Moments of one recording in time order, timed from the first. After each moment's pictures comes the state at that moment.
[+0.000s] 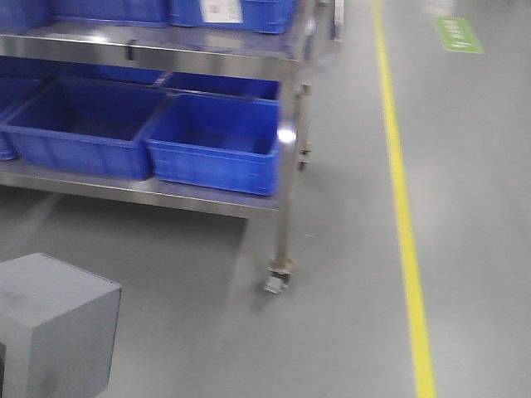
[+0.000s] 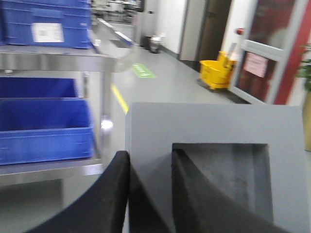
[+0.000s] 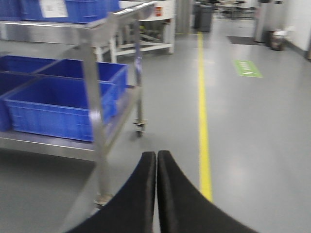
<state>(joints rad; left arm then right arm) -0.58 0.13 -0.33 0.16 0.38 -0.31 -0.02 -0.02 0.03 -0.04 0.21 0.00</state>
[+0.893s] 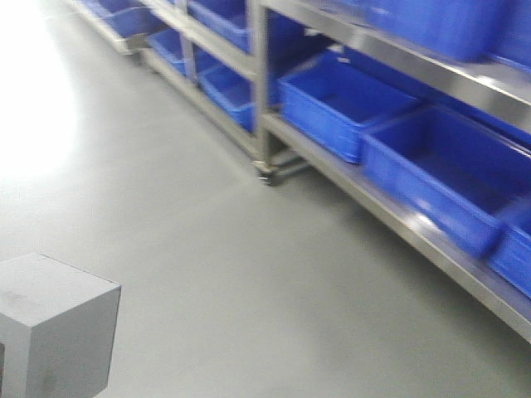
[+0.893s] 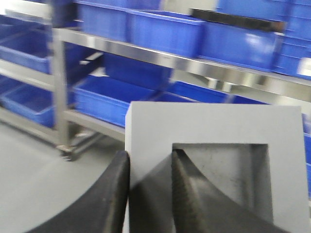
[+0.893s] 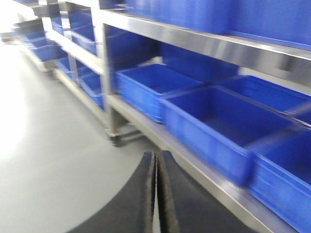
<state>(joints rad) -0.58 0.13 -0.33 0.16 0.38 -0.31 -0.02 -0.02 0.03 -0.04 0.21 -0.01</state>
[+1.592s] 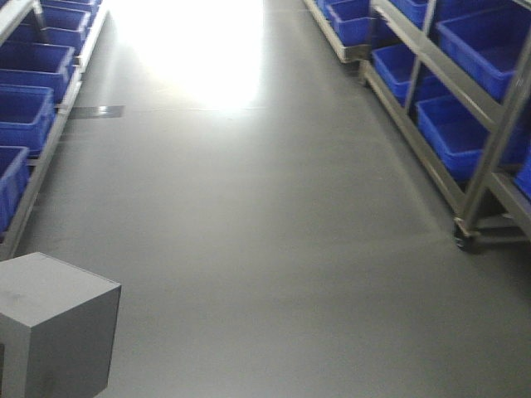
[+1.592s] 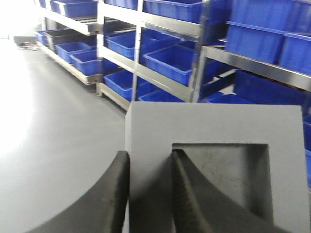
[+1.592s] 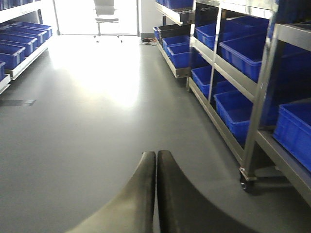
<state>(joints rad) -0.58 0.13 -0.33 0.16 0.38 -0.31 -0.02 -0.02 0.03 -0.04 0.21 -0.01</state>
